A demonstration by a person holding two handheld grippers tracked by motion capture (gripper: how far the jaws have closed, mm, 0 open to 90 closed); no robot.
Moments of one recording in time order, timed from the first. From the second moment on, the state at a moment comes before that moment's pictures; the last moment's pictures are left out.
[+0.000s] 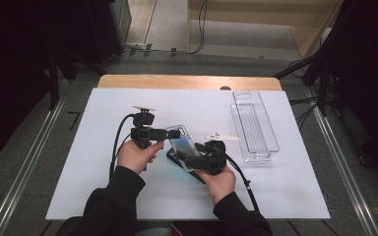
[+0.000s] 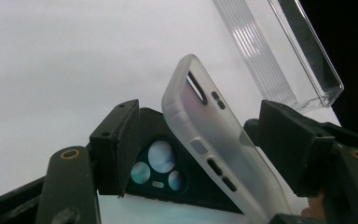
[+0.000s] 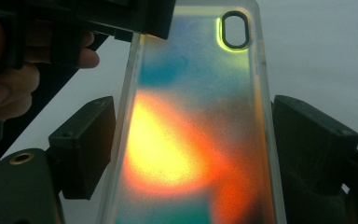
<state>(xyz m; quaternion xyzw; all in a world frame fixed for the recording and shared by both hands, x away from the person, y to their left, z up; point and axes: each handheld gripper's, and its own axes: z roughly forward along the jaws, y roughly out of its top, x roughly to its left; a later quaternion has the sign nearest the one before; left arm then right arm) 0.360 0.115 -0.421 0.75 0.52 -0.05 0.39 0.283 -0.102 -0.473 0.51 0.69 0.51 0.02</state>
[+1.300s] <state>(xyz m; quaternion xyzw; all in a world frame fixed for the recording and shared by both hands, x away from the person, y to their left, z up) 0.355 0.131 -0.405 0.70 0.54 -0.10 0.45 0.290 -0.092 -0.457 0.41 0.78 0.48 0.01</state>
